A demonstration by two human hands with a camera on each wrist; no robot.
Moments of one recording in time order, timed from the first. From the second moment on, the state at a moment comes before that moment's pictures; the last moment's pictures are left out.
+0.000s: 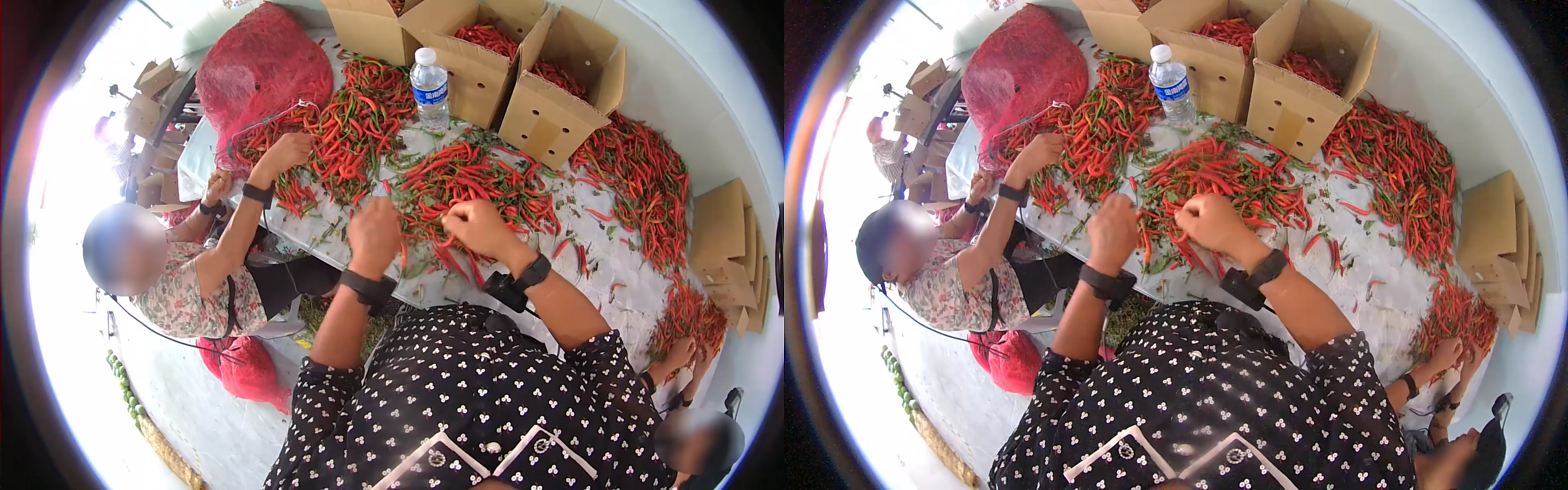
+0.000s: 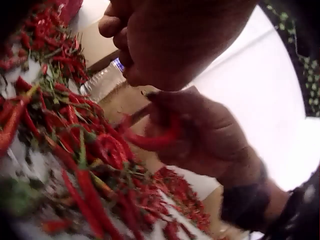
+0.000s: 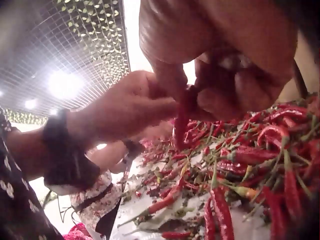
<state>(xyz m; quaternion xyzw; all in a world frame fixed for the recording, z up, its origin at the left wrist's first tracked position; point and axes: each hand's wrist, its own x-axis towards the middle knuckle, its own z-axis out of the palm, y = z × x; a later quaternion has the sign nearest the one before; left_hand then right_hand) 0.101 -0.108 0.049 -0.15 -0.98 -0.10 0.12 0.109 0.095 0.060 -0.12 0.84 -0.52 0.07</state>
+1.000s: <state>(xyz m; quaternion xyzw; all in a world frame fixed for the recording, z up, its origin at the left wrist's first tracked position) 0.134 -0.078 0.049 -0.27 -0.85 -0.44 -0.08 0.127 0.097 0.048 0.09 0.47 -0.85 0.22</state>
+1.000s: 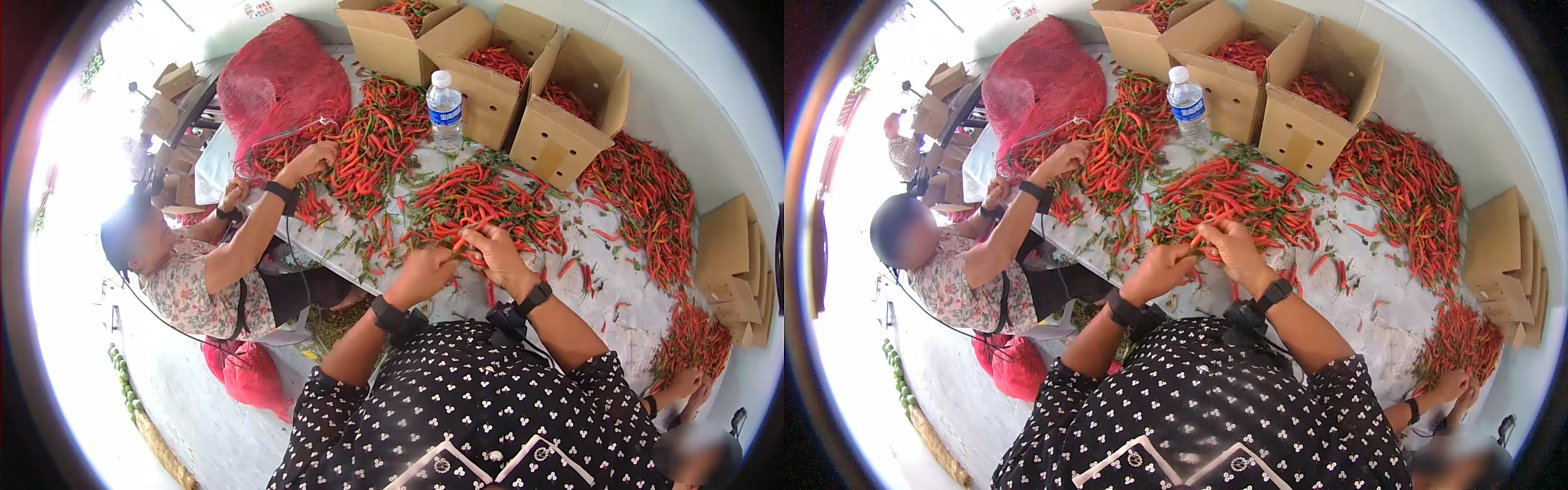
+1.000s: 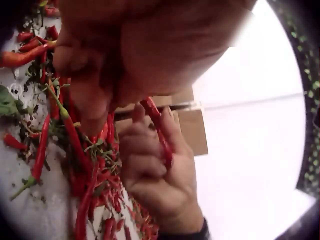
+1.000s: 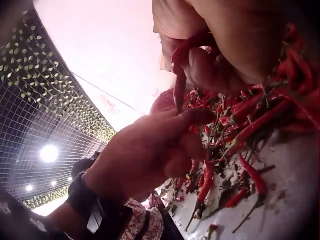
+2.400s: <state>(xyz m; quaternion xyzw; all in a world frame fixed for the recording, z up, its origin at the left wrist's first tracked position) 0.099 -0.144 0.002 -0.01 -0.98 -0.18 0.05 0.148 0.122 0.052 0.09 0.55 -0.78 0.29</state>
